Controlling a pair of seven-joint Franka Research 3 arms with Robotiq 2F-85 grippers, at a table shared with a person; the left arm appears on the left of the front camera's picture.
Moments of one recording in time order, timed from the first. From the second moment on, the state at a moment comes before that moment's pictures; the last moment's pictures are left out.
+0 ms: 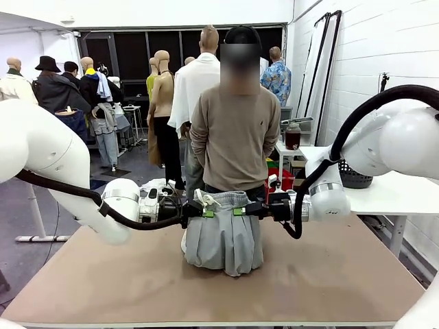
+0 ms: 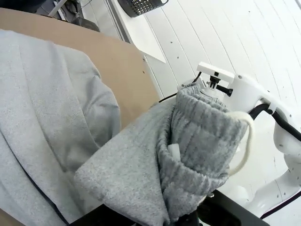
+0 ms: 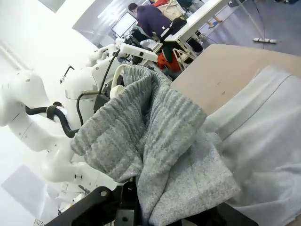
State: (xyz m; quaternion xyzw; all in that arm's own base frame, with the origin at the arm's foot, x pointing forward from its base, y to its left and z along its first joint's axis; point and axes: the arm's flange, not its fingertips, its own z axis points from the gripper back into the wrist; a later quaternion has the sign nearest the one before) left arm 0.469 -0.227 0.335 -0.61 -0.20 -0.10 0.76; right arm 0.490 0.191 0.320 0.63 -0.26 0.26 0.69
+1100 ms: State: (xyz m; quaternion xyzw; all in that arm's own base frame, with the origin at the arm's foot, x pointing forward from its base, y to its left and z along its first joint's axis) left arm 0.542 -0.224 0.309 -0.62 -0.09 0.08 0.77; right arm 0.533 0.201 0.298 0.63 -0.20 0.13 0.74
